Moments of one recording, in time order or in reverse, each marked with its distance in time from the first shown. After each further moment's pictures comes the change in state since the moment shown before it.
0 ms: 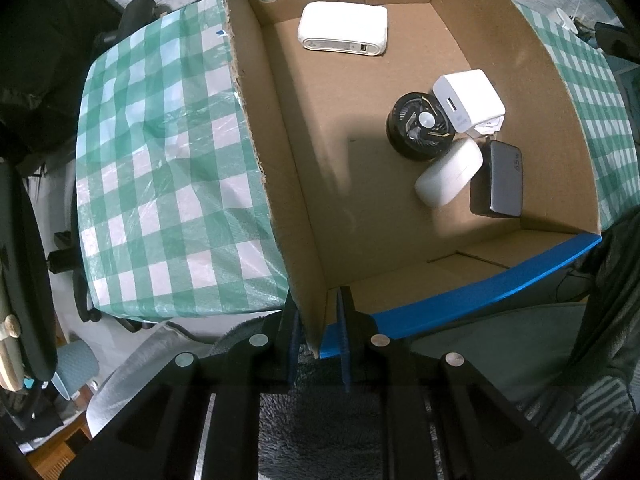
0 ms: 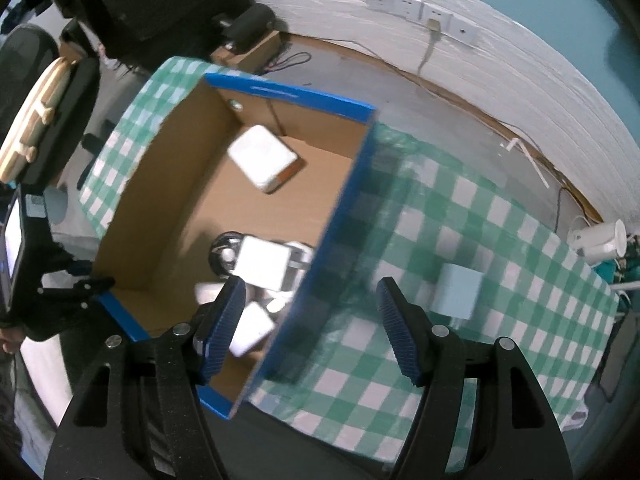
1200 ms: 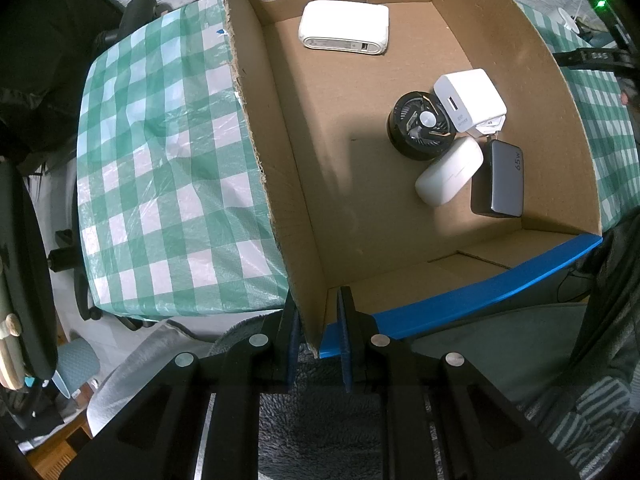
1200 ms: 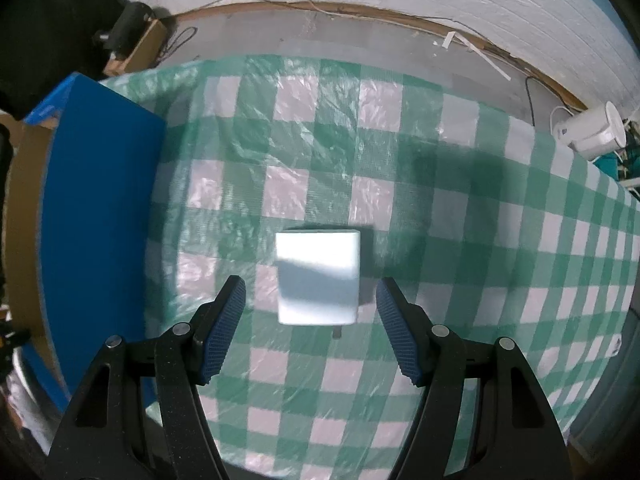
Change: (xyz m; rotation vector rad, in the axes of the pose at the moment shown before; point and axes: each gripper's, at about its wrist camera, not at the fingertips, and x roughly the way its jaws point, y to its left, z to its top) left arm -0.001 0.001 -0.001 -0.002 0.004 0.000; right arm 0.102 -0.170 -0.027 0.281 0.151 -0.036
